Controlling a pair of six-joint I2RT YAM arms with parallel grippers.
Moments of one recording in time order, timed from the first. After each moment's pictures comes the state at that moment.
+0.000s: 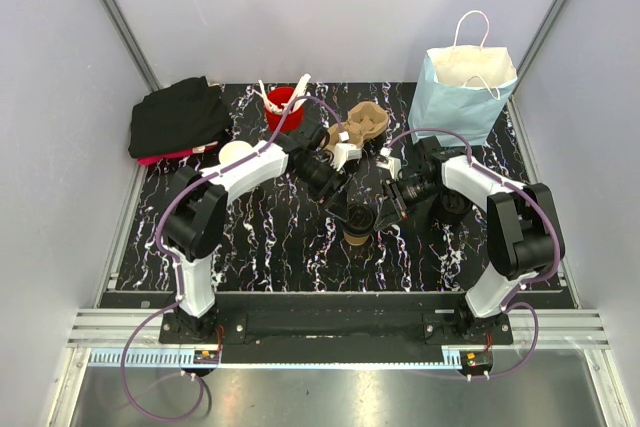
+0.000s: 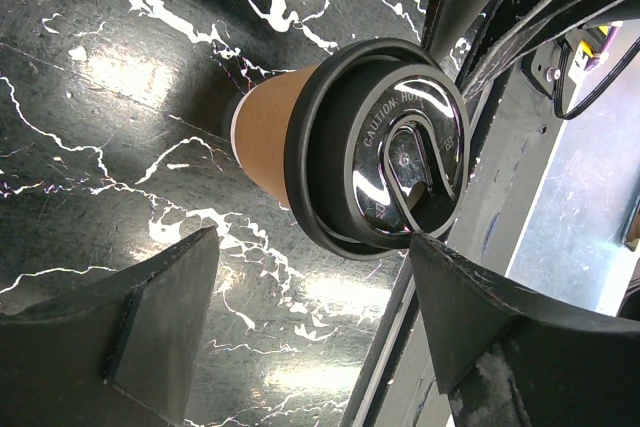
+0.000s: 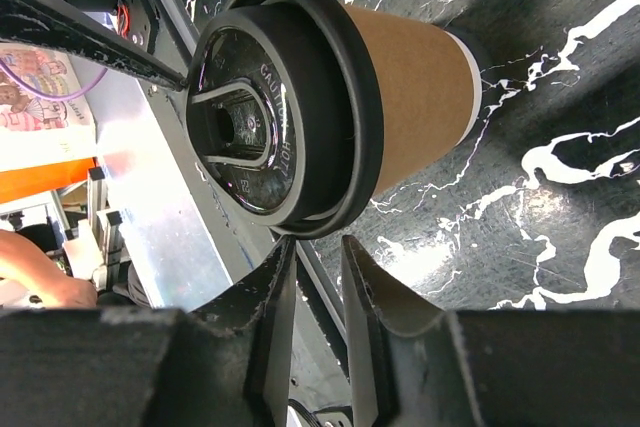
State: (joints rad) left arm -0.61 1.91 1.46 -0.71 0.77 0.15; right arm 0.26 1.69 1.06 -0.78 -0.93 -0.25
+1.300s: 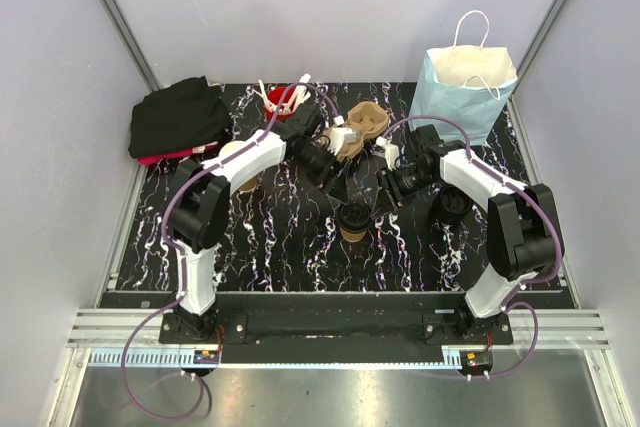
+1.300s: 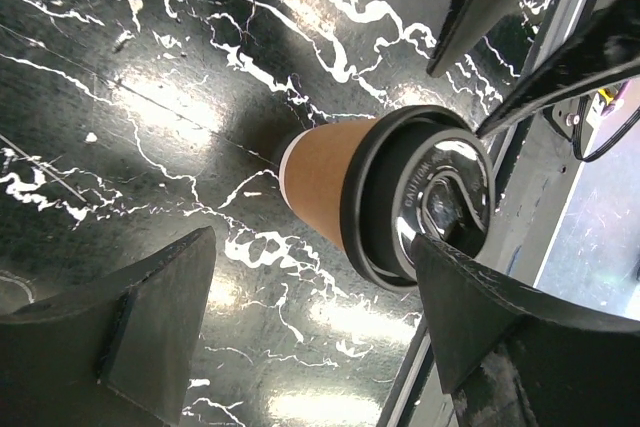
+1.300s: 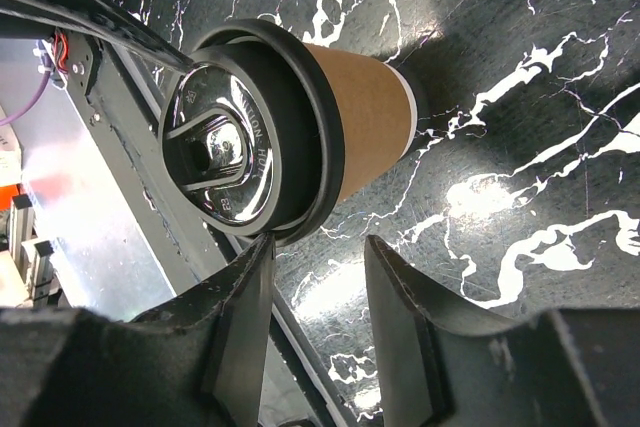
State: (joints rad) left arm -0.55 1.98 1.58 -0.72 0.77 0.15; right arm 0.29 1.68 1.14 -0.74 -0.81 -0.23
